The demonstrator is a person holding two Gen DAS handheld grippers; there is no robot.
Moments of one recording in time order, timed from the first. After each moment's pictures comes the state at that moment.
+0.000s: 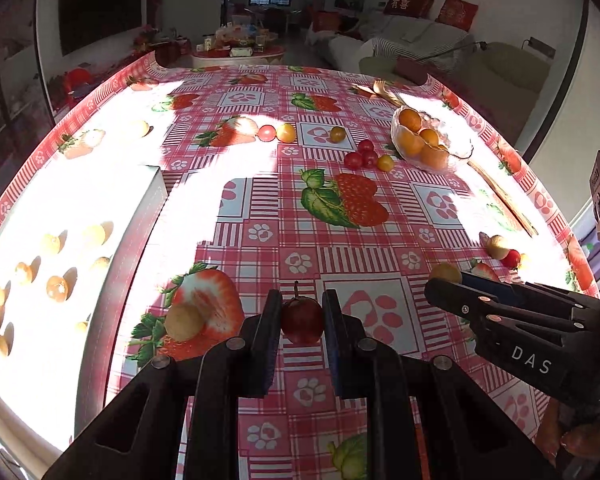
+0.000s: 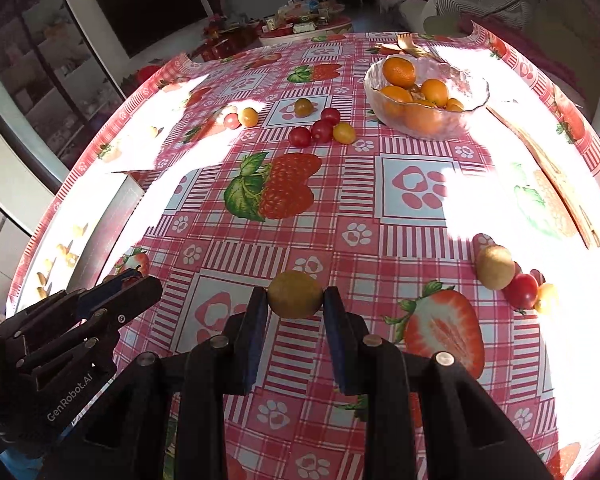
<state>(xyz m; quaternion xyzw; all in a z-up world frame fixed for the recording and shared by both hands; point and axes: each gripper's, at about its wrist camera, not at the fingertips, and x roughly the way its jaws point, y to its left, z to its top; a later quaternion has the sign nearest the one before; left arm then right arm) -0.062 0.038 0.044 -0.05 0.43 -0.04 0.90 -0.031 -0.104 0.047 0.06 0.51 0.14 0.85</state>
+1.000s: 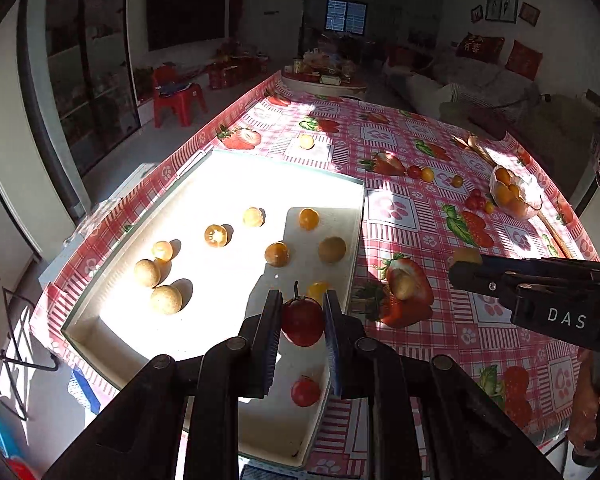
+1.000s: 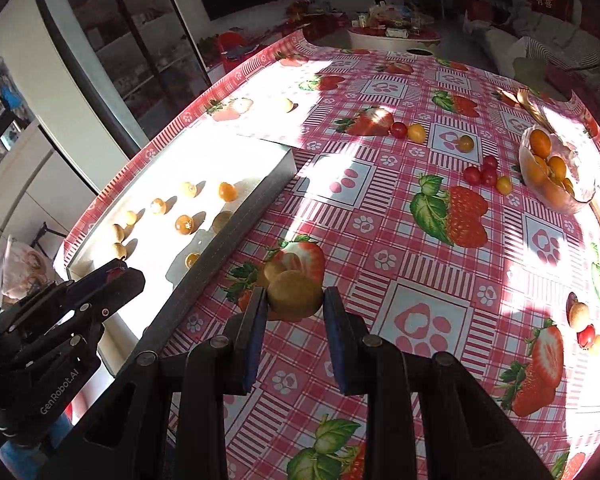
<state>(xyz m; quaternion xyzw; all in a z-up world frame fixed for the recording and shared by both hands) -0.145 0.180 0.071 -0.08 0.39 0.10 0.91 -0.055 0.038 0.093 -0.02 0.50 0.28 0.82</state>
